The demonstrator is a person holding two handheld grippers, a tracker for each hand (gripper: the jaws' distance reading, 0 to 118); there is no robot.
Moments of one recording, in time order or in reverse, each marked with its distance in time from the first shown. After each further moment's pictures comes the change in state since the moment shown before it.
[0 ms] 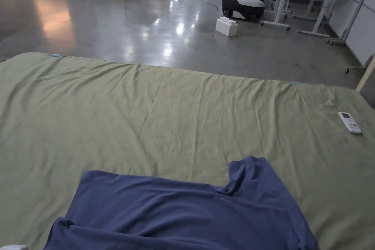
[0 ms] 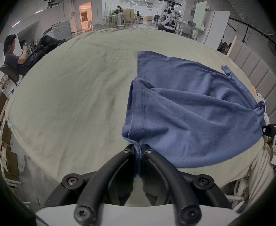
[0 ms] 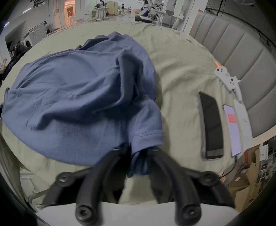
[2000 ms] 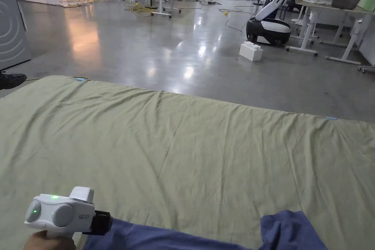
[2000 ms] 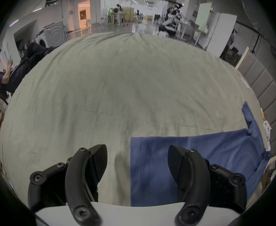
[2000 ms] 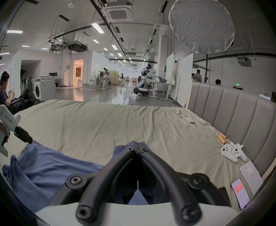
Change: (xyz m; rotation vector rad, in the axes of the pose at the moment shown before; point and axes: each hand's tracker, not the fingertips) left arm 0.016 0.232 -0.140 -0.036 -0.020 -0.010; right arm -0.067 0.144 0.031 0.746 -0.023 -0.070
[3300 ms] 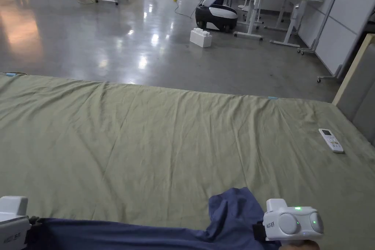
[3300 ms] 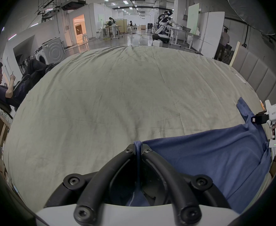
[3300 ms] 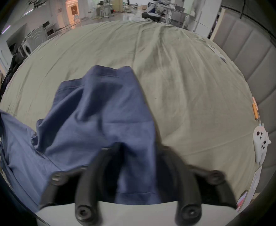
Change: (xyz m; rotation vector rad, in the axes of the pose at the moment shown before) left arm 0.037 -0.025 0.055 0.129 0.016 -0.063; right arm 0.076 -0.058 -0.234 -0.788 0.148 0.042
